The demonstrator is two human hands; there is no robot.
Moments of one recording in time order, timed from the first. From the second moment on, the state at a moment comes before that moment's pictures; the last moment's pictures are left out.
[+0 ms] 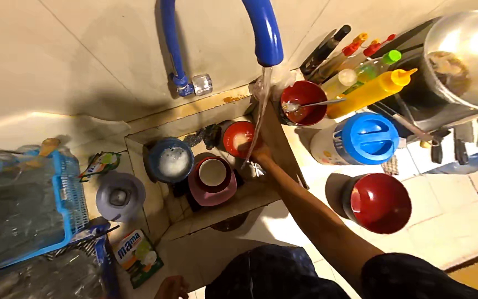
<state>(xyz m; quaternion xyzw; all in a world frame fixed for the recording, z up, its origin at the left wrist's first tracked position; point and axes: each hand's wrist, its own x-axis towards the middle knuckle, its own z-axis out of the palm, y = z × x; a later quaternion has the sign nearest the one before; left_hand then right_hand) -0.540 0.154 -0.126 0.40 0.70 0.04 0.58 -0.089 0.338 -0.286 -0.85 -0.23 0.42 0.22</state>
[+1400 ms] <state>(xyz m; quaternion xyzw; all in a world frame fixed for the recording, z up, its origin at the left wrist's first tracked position) -0.530 0.201 -0.132 0.51 0.61 0.13 0.59 -0.121 0.365 -0.165 -0.85 -0.44 0.27 -0.10</state>
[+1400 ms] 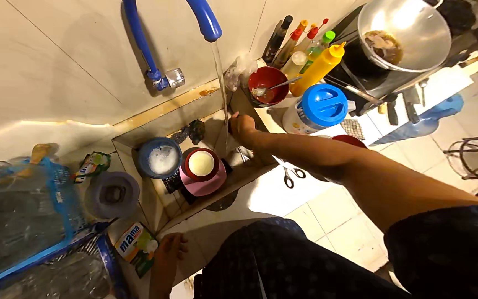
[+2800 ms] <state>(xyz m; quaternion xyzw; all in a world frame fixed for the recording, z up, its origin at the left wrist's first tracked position) -0.530 0.199 -0.122 0.51 0.62 0.08 0.59 -0.178 0.259 -0.242 -0.37 0.27 0.71 0.53</state>
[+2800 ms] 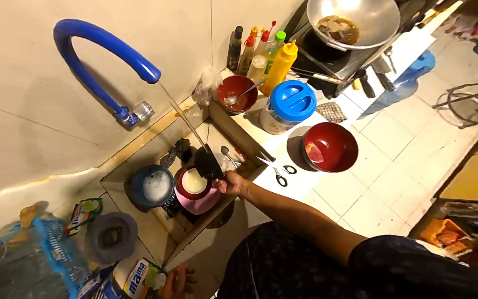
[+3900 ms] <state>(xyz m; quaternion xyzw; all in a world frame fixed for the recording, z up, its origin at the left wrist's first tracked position) -0.520 0.206 -0.132 0.48 0.64 0.09 0.59 -0.158 0.375 -0.179 -0.57 0.08 0.55 0.61</state>
